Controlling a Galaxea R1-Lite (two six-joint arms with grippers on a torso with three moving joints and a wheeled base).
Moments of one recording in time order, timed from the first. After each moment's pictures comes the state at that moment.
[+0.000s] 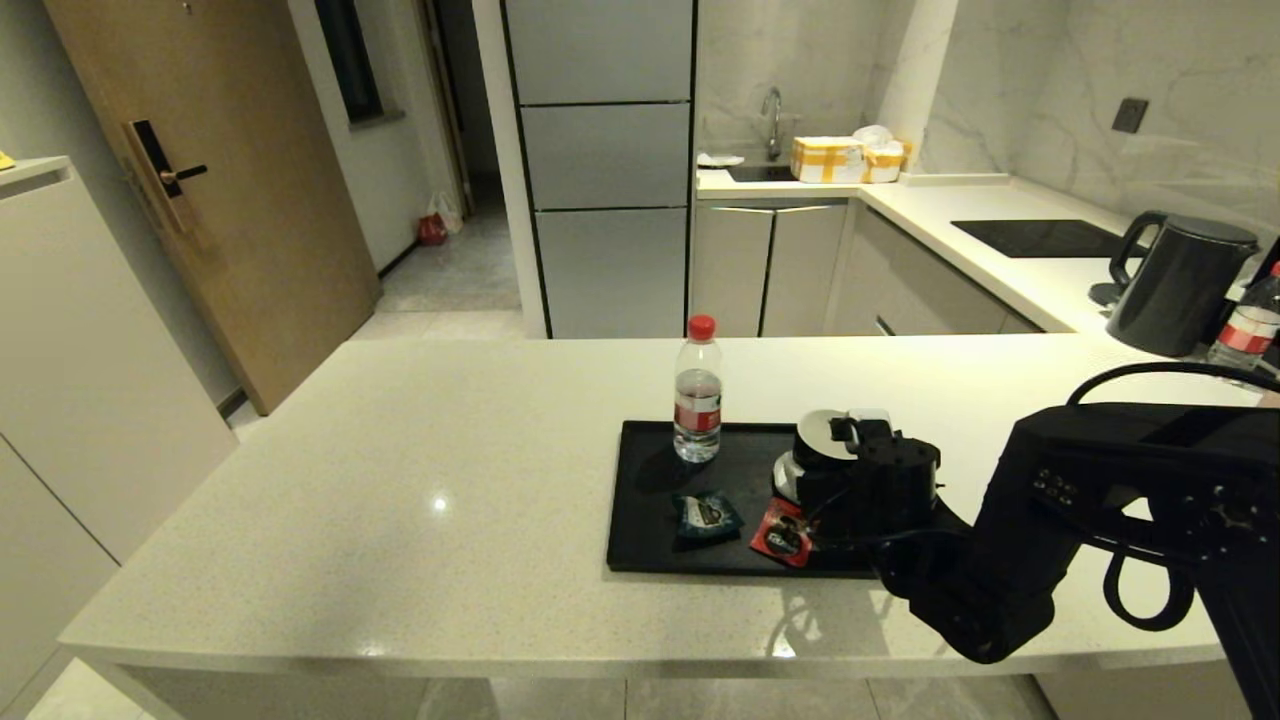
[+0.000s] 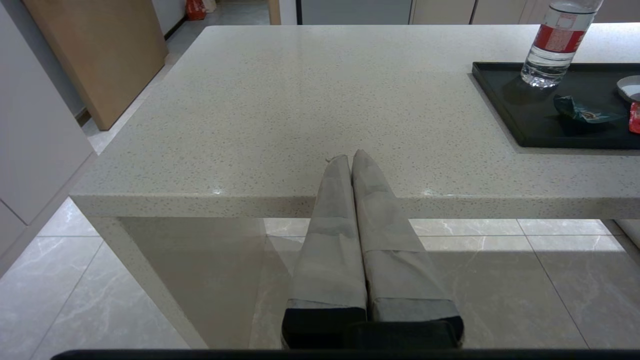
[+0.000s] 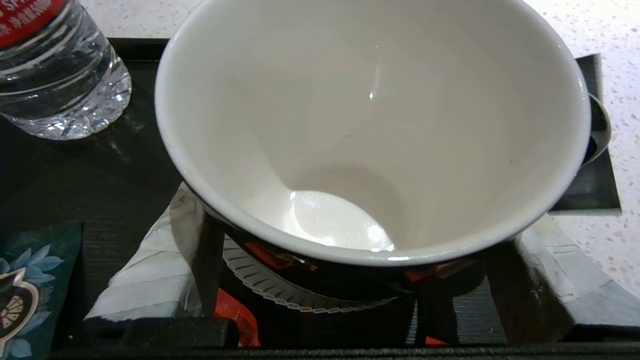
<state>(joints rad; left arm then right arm) 0.00 0.00 0.00 0.00 0.00 0.00 0.41 2.37 -0.79 -1.28 -0.40 0.10</state>
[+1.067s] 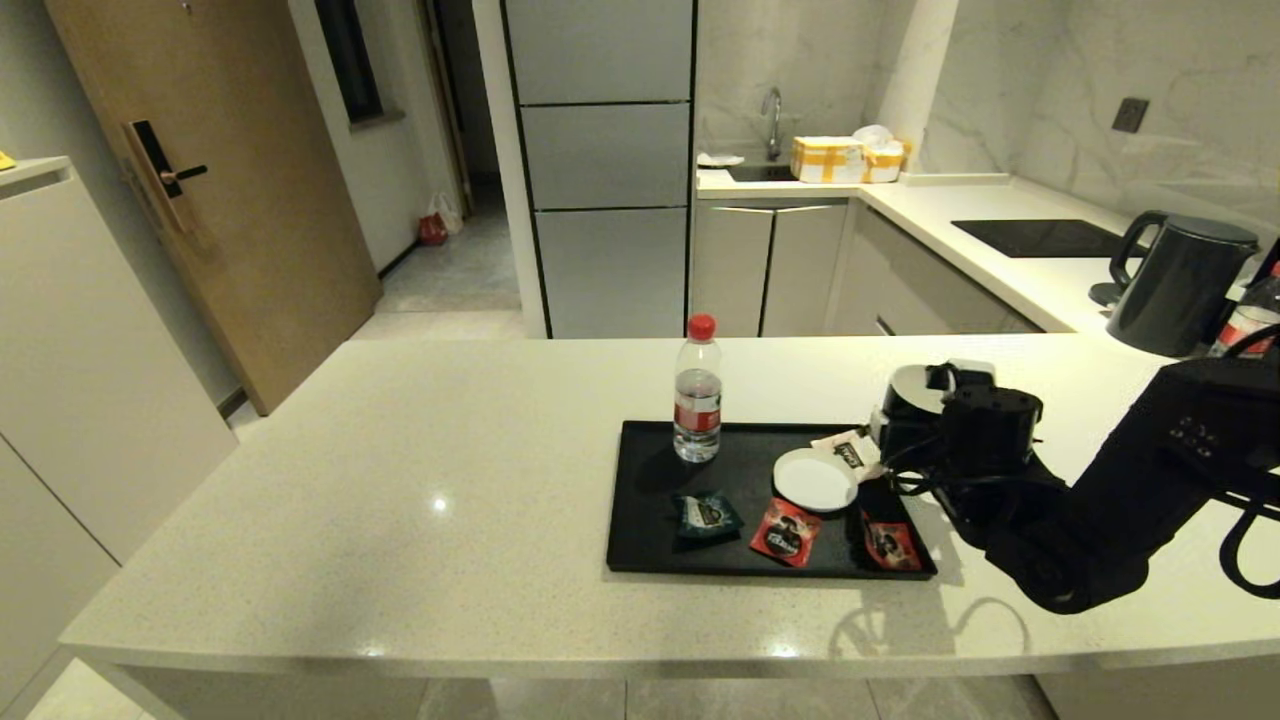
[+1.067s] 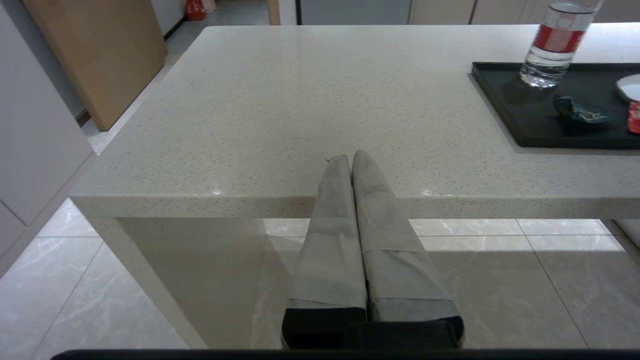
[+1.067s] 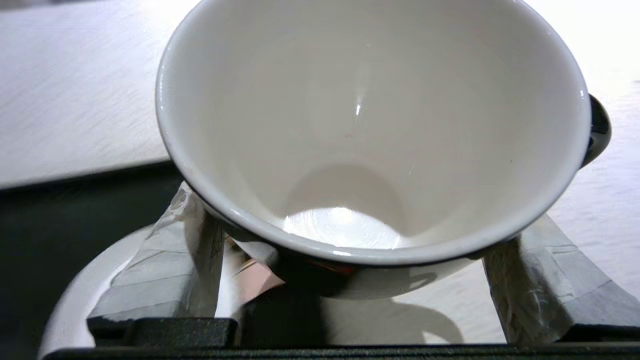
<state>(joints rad) 0.00 0.00 0.00 0.00 0.00 0.00 0.23 2.22 -0.77 -1.21 -0.46 0.10</state>
